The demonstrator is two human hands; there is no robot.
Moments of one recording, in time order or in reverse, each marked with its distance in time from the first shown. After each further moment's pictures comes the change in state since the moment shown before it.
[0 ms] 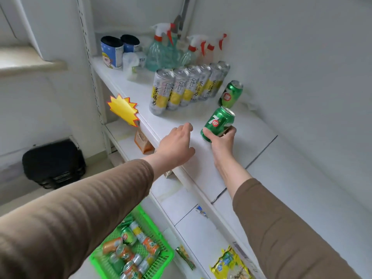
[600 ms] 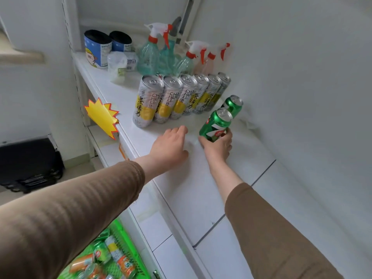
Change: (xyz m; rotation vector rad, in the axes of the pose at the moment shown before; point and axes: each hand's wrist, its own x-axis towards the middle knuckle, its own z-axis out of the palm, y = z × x) left_hand 0.086 -0.008 0.024 0.017 0.076 -0.011; right_hand 0.101 0.012 0.012 -0.591 0.130 -0.052
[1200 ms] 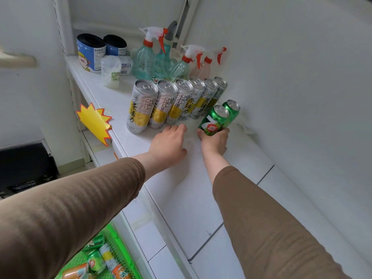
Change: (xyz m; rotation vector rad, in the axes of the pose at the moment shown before) left_hand 0.027 0.004 -0.003 0.044 0.002 -0.008; right_hand 0.040 -0.014 0.022 -0.038 0.065 0.023
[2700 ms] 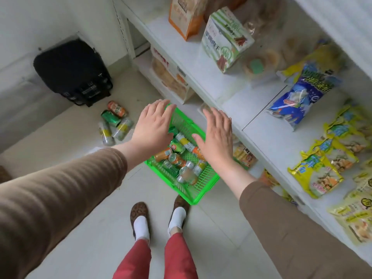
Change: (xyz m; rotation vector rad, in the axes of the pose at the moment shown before) left_hand -0.329 -0.304 0.134 0.275 -0.298 0.101; right_hand -0.429 0.228 0.142 -0.622 -0.405 -0.477
